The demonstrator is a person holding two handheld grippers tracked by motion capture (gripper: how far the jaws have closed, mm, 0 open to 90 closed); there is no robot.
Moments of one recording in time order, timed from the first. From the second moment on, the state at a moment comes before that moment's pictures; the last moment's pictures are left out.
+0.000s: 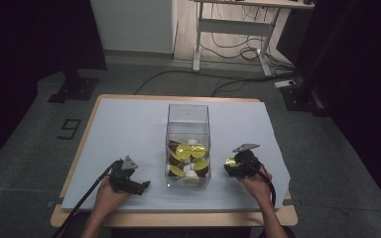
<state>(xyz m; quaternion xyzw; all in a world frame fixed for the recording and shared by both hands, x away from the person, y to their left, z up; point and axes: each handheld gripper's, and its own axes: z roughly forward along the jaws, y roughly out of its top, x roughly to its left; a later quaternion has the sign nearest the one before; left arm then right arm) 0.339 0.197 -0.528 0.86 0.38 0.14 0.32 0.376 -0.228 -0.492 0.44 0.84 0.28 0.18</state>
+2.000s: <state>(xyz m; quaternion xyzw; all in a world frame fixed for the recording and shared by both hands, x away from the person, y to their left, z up) 0.319 0.180 -0.507 0.85 0.34 0.12 0.38 0.339 -0.227 -0.472 0.40 0.81 0.38 0.18</state>
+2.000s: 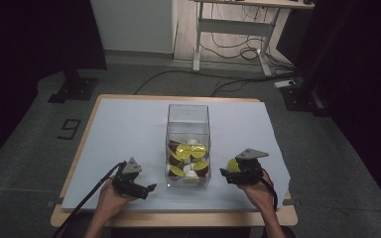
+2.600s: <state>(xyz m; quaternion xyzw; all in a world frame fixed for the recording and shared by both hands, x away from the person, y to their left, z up) 0.310 0.160 -0.495 0.85 0.30 0.11 0.42 0.328 -0.212 -0.472 0.37 0.83 0.39 0.17</state>
